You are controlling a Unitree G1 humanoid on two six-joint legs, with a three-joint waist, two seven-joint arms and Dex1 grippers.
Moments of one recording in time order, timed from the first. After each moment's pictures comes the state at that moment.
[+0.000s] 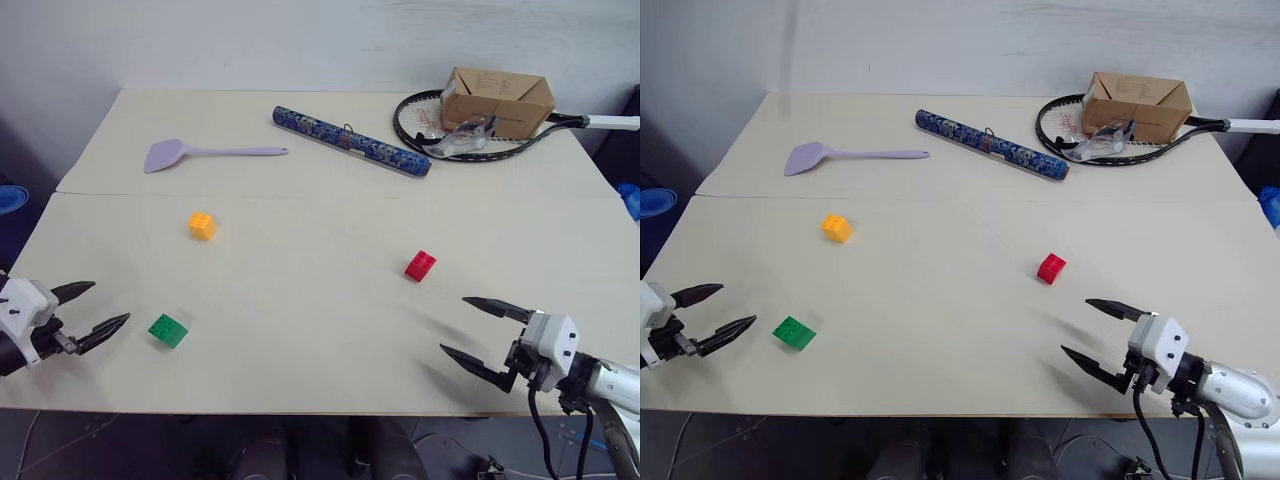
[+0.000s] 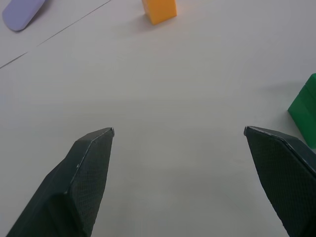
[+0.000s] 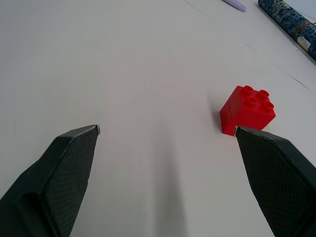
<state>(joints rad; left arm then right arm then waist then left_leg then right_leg) 0.09 0.90 0.54 0.33 -0.38 -0.07 -1.01 0.24 -0.70 -0.27 -0.21 0.42 -0.15 1.04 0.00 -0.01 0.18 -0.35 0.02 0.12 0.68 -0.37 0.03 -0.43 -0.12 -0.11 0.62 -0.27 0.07</state>
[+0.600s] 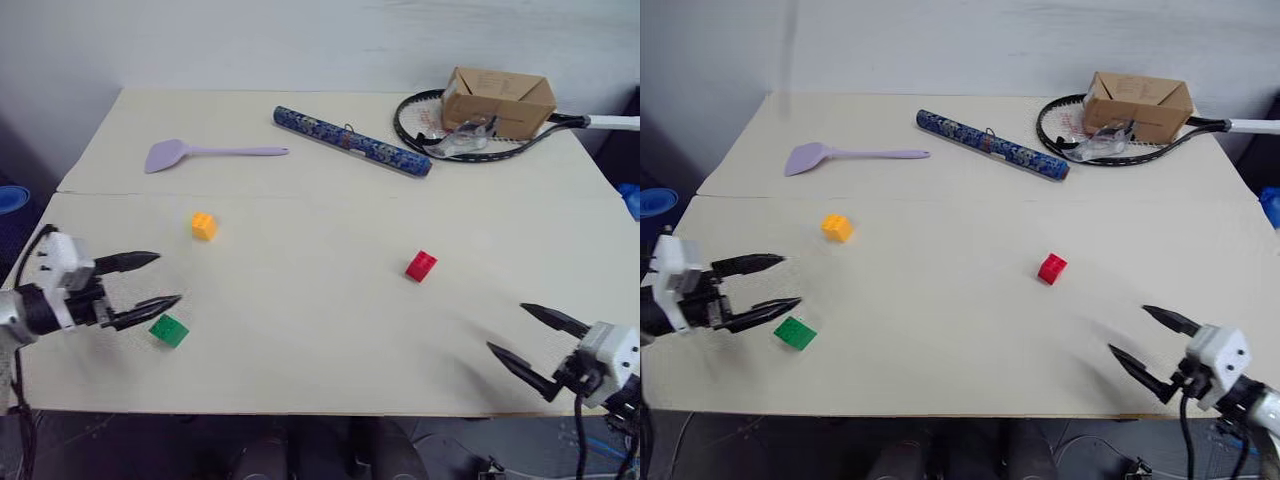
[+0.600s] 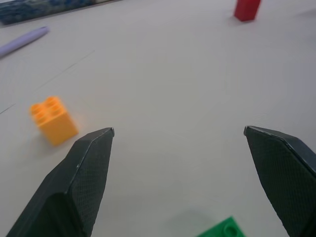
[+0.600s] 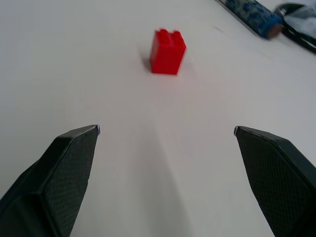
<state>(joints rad) -0.08 0.92 0.39 -0.02 -0.57 0.25 -1.16 0.40 -0.67 -0.50 -0.10 0.49 -0.15 1.01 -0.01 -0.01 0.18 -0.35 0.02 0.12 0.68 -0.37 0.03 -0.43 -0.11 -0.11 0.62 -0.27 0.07</state>
